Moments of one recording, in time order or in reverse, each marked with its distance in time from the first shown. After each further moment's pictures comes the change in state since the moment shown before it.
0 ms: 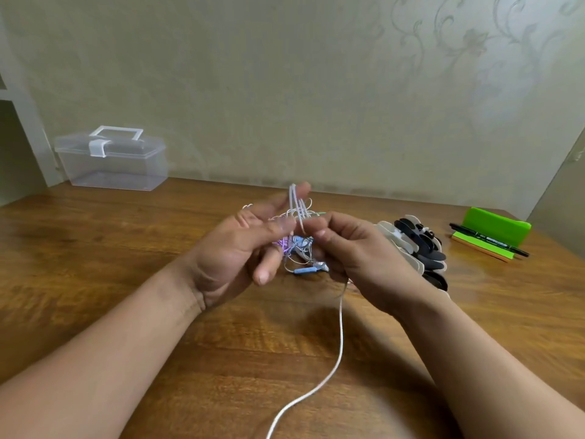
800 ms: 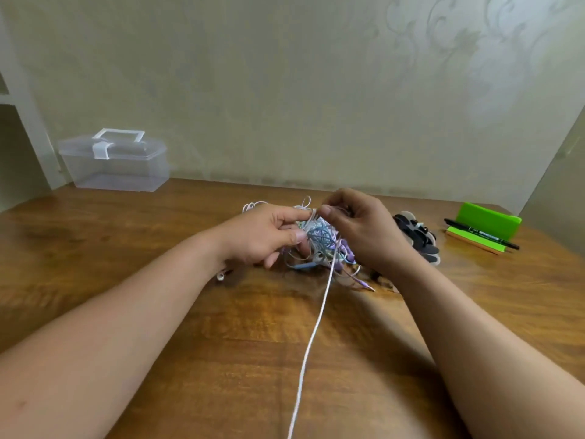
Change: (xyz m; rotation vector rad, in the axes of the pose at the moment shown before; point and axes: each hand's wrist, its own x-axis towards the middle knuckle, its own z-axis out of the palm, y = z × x) left_hand 0.038 -0.002 -0.018 0.829 0.015 -0.146; right_hand 0.030 0.005 -0.028 -0.499 0.278 -0.157
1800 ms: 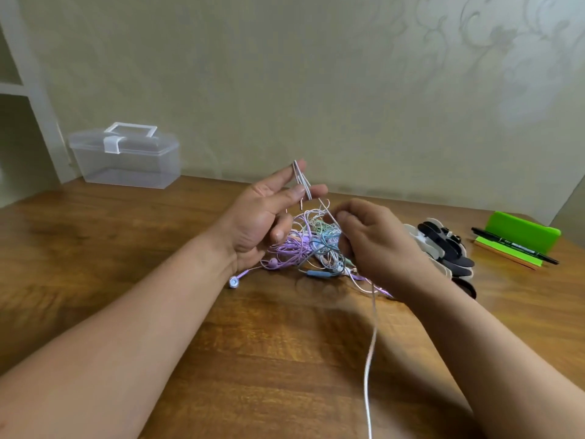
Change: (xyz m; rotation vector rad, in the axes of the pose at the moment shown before) left_hand 0.006 -0.009 -0.013 -0.776 0.233 0.074; right_hand -0.007 -0.023 0.024 -0.009 -0.064 0.187
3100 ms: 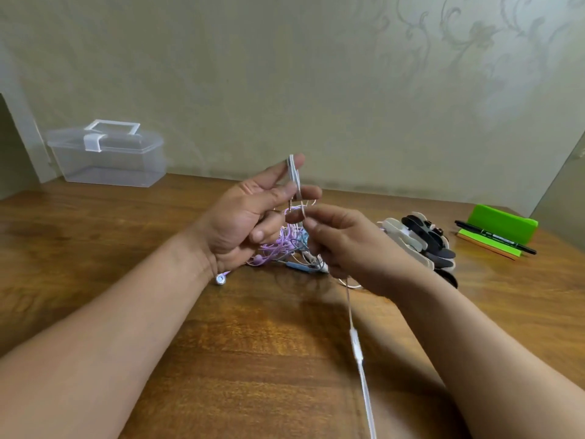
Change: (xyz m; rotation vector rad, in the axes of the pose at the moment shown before) left_hand -0.011 0.007 0.007 -0.004 -0.130 0.012; right_hand -0.003 0.003 0.004 0.374 -0.312 0.044
